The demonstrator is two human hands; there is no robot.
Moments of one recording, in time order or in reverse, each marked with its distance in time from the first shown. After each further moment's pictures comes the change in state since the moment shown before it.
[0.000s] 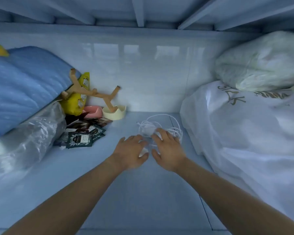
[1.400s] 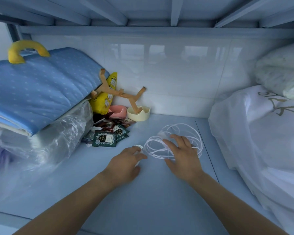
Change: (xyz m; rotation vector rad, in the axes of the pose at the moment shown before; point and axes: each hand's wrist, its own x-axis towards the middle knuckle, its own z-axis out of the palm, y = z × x) left_hand -0.059 -0.060 0.008 -0.139 0.035 -0.146; right_hand 0.021 -0.022 0.022 0.083 0.017 0.009
